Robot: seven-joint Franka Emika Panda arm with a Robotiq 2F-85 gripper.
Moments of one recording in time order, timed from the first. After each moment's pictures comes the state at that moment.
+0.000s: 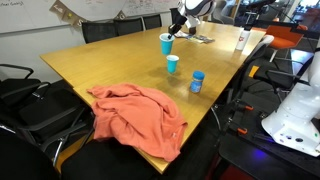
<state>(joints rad) -0.17 0.29 0.04 -1.81 0.13 2.60 -0.21</state>
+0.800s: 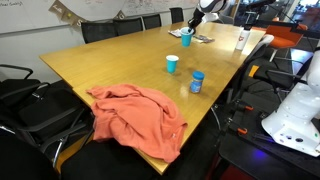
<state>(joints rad) -0.25 0.28 -0.16 -1.80 0.06 2.60 -0.21</state>
